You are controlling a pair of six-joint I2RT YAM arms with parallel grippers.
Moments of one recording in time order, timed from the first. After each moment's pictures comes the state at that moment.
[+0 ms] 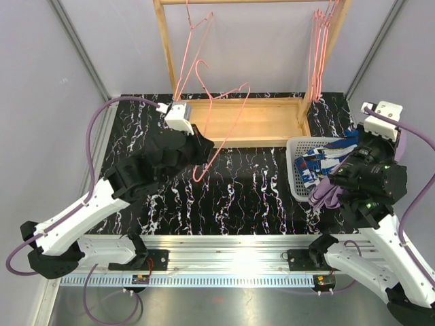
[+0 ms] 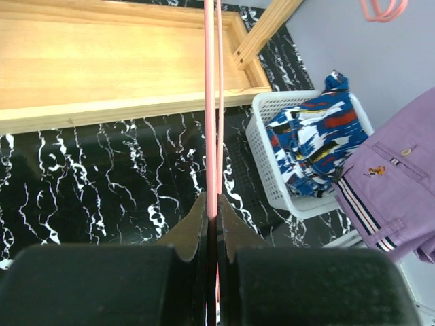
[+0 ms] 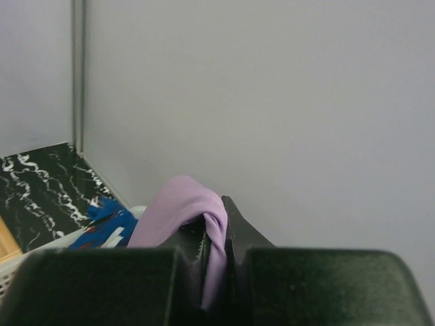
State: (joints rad) left arm -0.99 1.13 1.38 -0.59 -0.44 -0.64; right arm 0.62 0.77 1.07 0.41 1.36 -1.03
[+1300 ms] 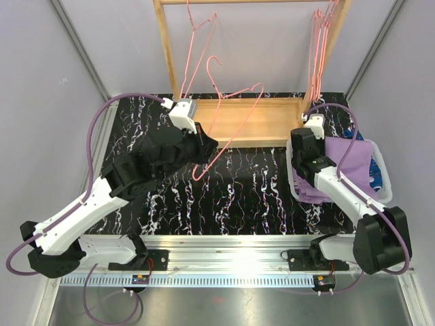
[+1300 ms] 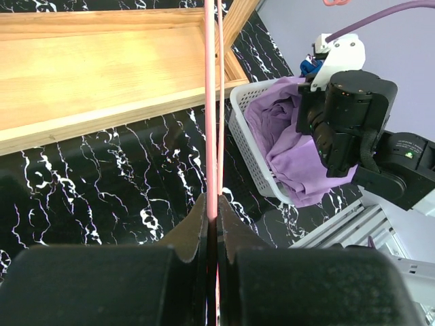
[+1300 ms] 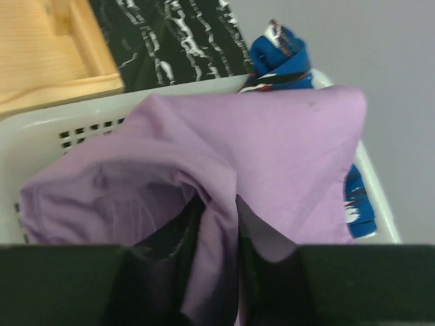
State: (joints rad) left arm -0.98 1.14 1.45 -0.60 -0.32 -0.55; right arm 0.32 1.28 0.84 -0.16 0.93 0.00
